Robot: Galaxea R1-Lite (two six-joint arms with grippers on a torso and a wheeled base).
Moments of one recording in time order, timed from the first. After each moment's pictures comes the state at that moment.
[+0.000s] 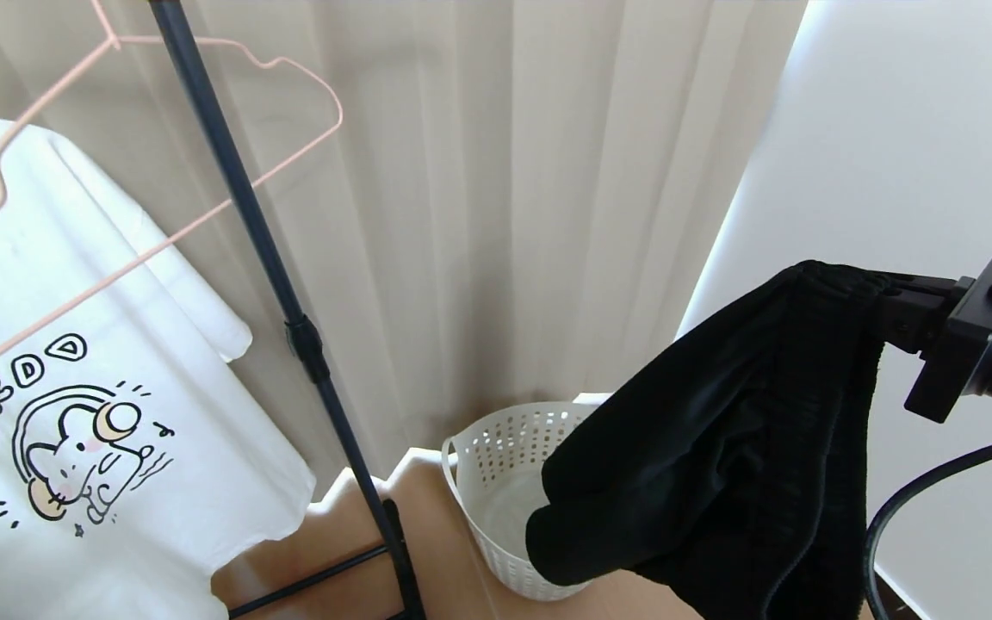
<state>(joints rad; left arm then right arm) 0.00 0.00 0.00 -0.03 -0.03 0.02 0.51 1.21 -0.76 -0.36 0.07 -0.04</state>
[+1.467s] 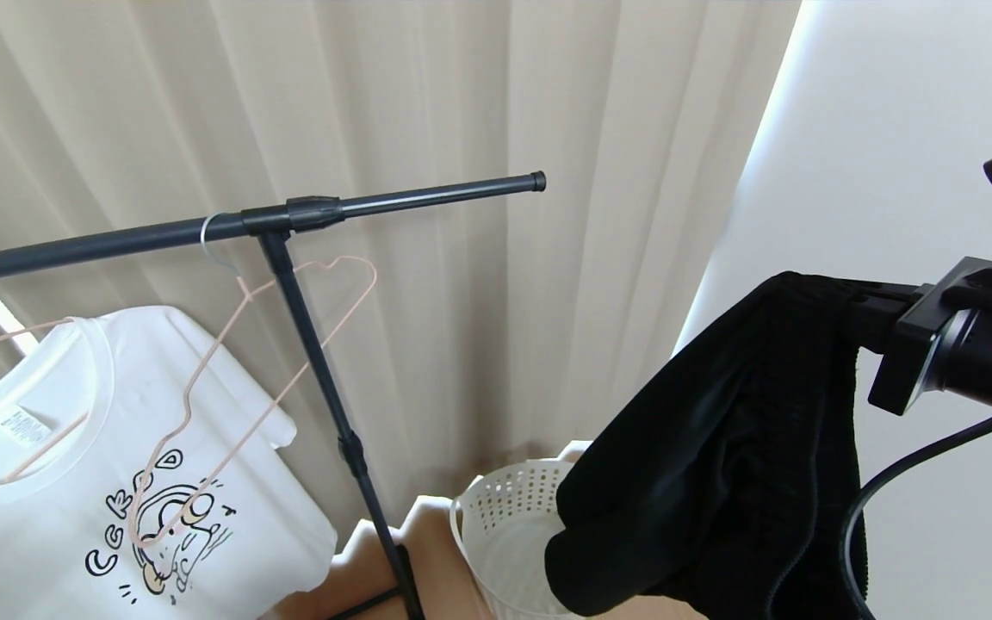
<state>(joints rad) 0.00 0.00 0.00 -0.03 -0.03 0.02 0.48 1.26 -0.76 -0.37 0.07 -0.06</state>
